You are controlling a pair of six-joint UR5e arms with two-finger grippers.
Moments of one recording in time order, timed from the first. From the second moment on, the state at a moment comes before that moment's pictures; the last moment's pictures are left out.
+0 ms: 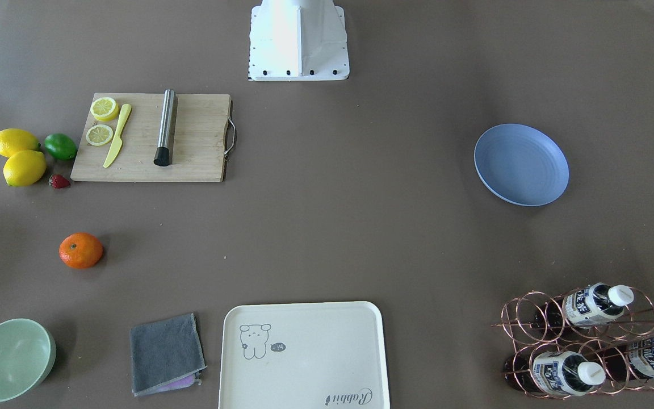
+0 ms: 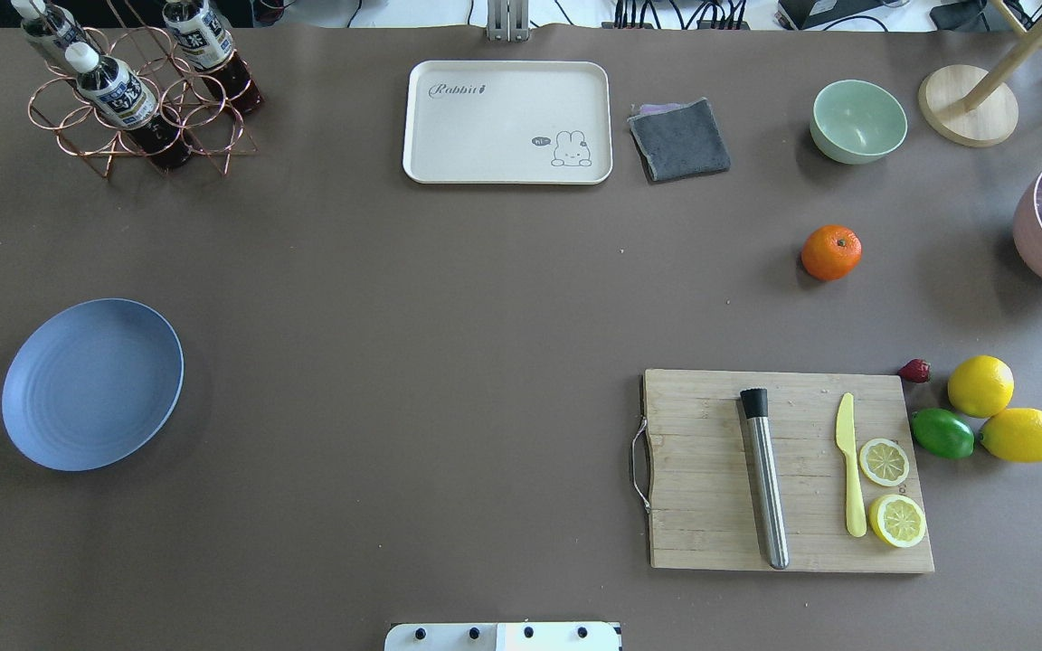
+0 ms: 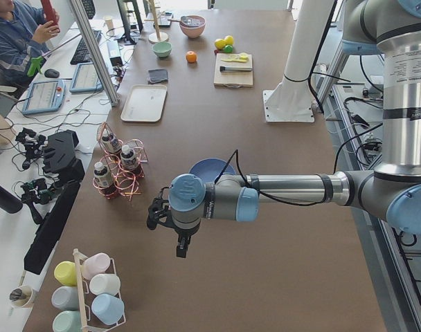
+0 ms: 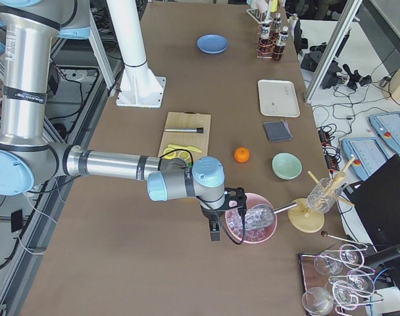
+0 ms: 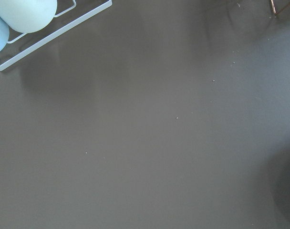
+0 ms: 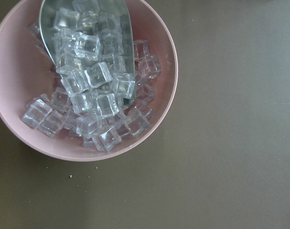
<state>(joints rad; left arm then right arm) -1.65 -1.48 -1.65 -1.67 -2.39 0.11 1.56 -1.74 1.67 -1.33 2.22 0.07</state>
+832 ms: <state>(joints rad) -1.69 -1.47 -1.65 -1.72 -2.37 0.11 1.56 -1.75 1.68 -1.34 2.23 0.07</state>
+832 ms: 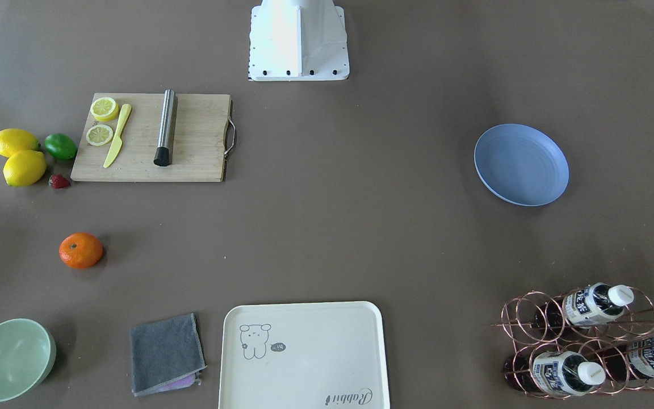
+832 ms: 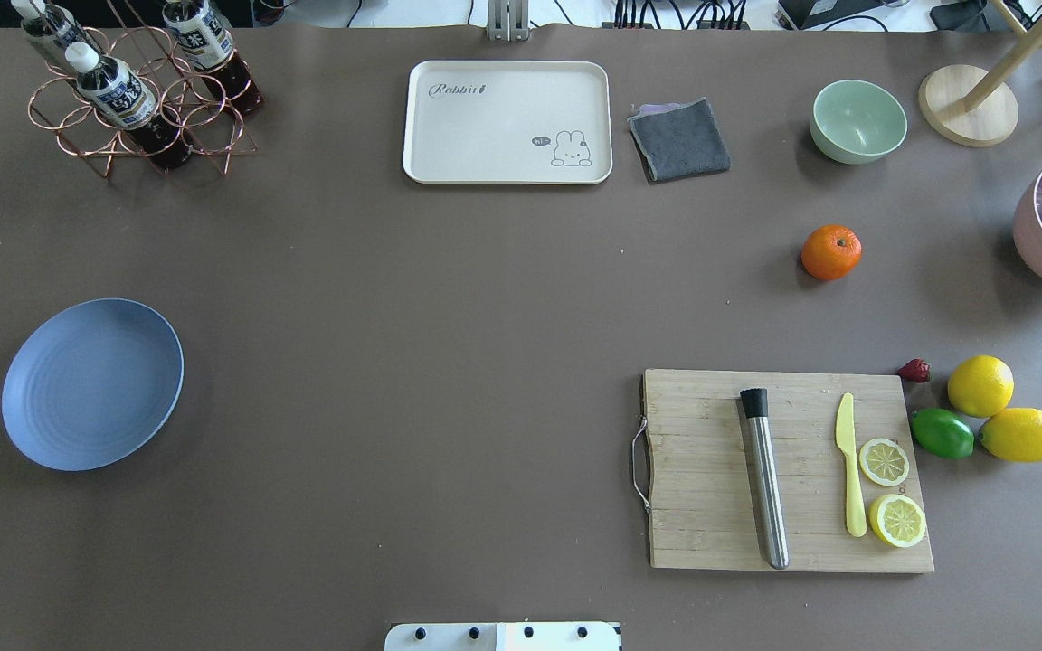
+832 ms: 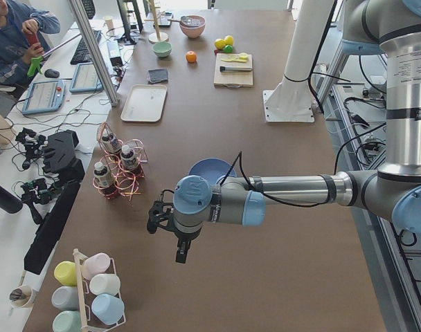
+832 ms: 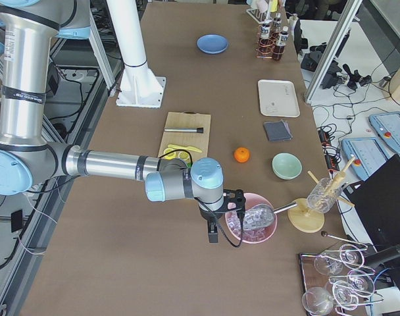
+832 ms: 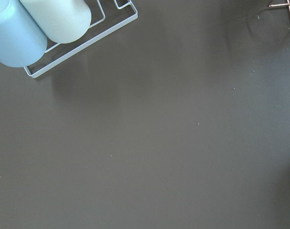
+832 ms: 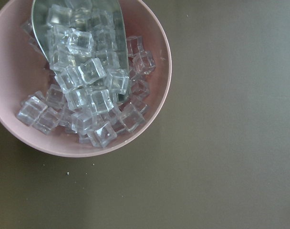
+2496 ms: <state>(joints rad) -1.40 -1.49 -1.58 -2.26 -2.34 -0.26 1.45 -1.74 1.71 -0.99 2.43 0.33</state>
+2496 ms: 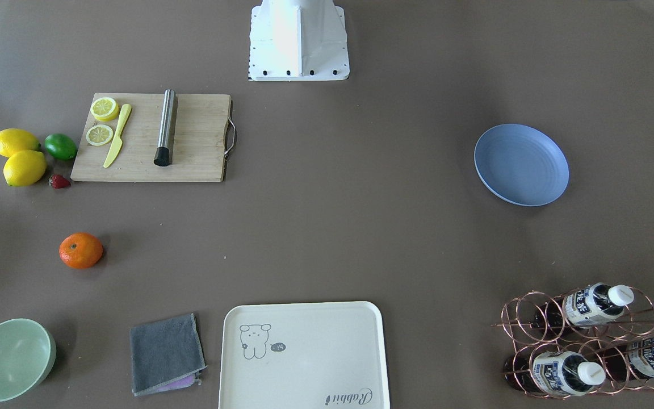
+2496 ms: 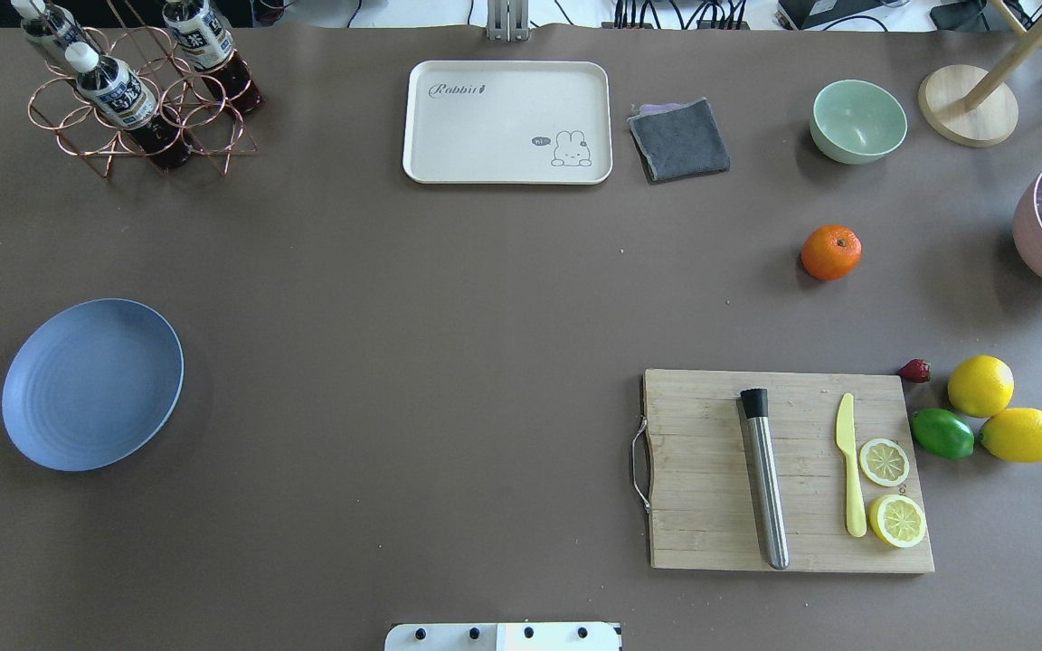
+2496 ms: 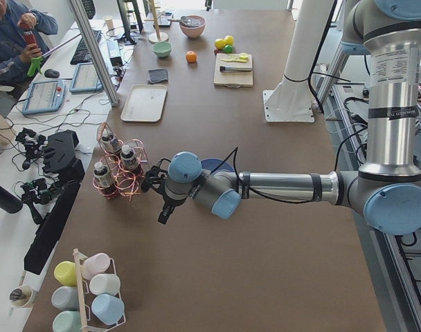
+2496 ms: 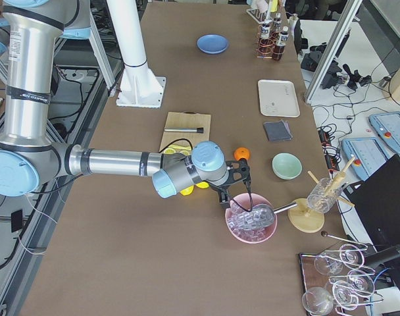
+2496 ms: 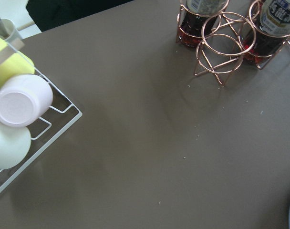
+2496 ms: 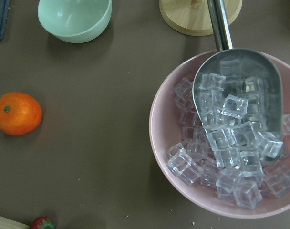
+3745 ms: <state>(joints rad) -0.98 -1.47 -1.38 -2.89 -2.19 -0.90 1.40 -1.77 1.71 -0.92 2.38 0.40</state>
